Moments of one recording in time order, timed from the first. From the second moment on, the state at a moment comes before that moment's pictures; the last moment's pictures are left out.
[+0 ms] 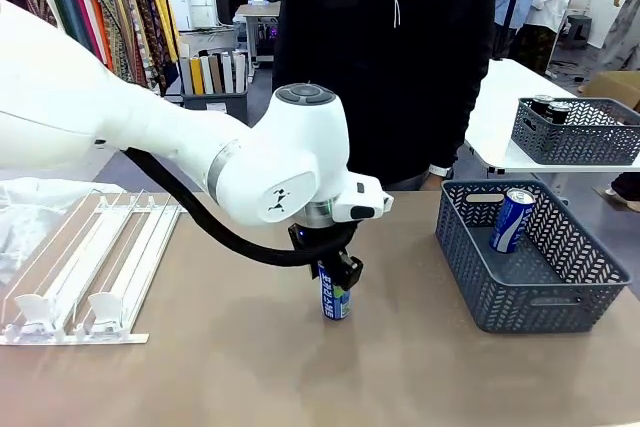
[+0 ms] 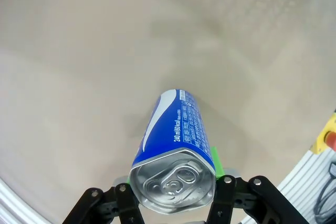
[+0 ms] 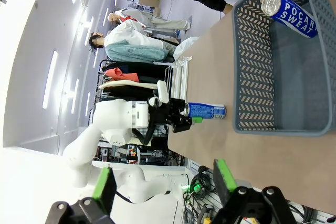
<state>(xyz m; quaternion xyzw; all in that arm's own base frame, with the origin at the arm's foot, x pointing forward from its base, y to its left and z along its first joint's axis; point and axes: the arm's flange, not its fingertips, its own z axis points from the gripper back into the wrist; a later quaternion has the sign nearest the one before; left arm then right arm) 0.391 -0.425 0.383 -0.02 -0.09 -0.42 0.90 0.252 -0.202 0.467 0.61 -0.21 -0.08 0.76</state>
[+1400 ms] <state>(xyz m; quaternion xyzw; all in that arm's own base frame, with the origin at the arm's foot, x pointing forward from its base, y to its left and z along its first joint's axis) 0.388 -0.413 0.456 -0.02 -0.15 -0.29 0.94 0.252 -0.202 0.467 0.61 -0.21 -0.08 0.76</state>
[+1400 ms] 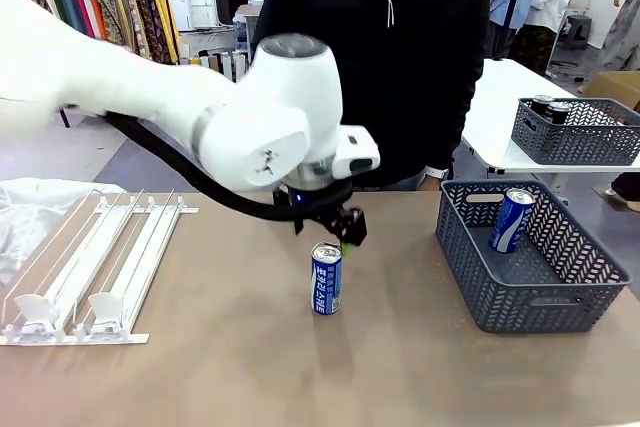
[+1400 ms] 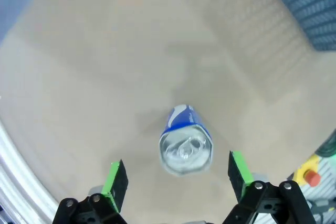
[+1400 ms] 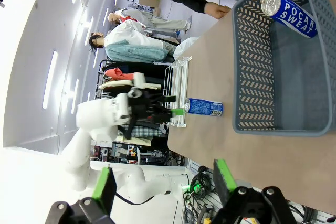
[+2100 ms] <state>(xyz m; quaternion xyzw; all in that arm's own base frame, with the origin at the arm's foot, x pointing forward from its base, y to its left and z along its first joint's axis) 0.334 -0.115 0.597 -0.20 -0.21 -0.10 0.95 0.252 -0.202 0.467 0.61 -0.21 -0.08 0.76</state>
